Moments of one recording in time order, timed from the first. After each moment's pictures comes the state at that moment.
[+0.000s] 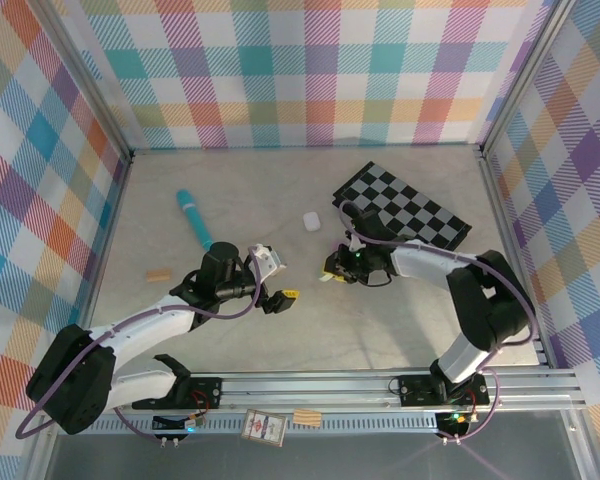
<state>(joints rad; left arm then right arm) -0.58 1.16 0.48 0.20 0.48 0.27 0.54 1.65 0.88 -0.26 -0.48 0.86</state>
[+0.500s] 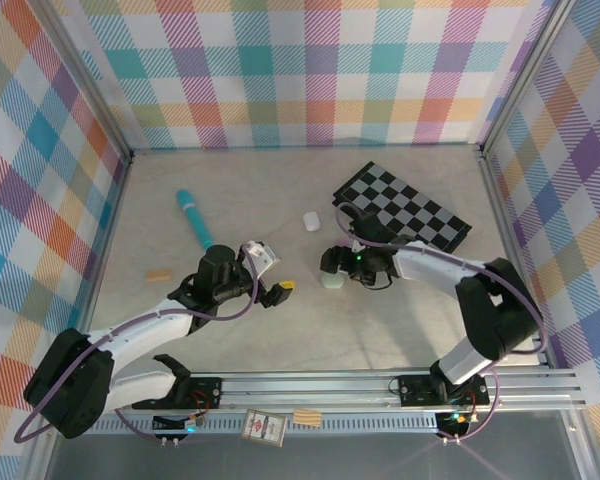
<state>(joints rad) -0.56 1.12 0.43 0.26 0.27 0.21 0.56 1.54 0.90 -0.40 -0.24 0.71</state>
